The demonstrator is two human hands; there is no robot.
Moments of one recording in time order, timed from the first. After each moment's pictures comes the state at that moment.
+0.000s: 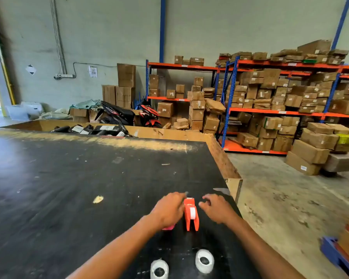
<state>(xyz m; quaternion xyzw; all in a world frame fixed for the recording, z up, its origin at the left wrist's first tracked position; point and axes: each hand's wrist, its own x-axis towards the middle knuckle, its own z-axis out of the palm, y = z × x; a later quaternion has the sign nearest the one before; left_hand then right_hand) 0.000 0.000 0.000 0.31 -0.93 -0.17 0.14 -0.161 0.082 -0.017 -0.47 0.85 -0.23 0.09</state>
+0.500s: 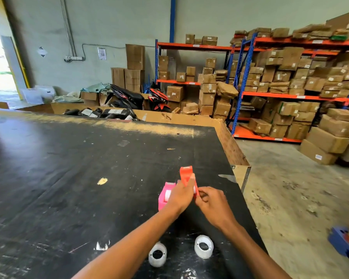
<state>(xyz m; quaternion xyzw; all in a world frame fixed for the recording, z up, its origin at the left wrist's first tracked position) -0.037 0.024 -0.014 0.42 -0.71 -0.51 0.25 -0.133 0.098 -0.034 -0.52 0.75 -0.40 0.07</state>
